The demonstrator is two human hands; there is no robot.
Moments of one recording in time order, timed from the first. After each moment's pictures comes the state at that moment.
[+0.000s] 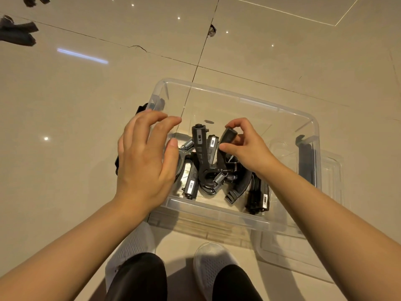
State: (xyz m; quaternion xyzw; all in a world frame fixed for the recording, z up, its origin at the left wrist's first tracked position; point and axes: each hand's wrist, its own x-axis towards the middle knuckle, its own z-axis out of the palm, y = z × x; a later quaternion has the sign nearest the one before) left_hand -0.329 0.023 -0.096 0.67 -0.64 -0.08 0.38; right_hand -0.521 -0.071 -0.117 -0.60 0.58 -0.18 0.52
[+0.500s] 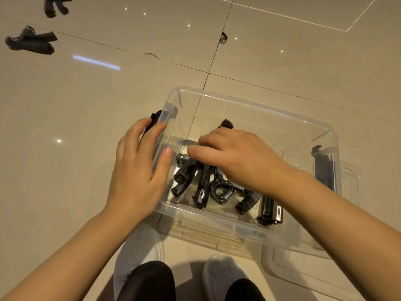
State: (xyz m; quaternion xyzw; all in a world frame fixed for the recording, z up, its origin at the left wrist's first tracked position) left_hand -0.298 0.028 -0.099 0.72 -0.60 -0.13 0.32; right_hand -0.485 -0.064 -0.081 -0.98 0.17 -0.10 0.02
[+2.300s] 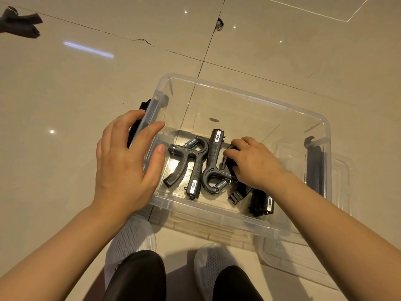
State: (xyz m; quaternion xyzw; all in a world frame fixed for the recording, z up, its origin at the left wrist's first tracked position) left_hand -0.304 0.035 -0.101 0.71 -0.64 -0.05 0.30; right_hand -0.532 -0.070 -0.146 -0.87 0.44 0.19 0.09
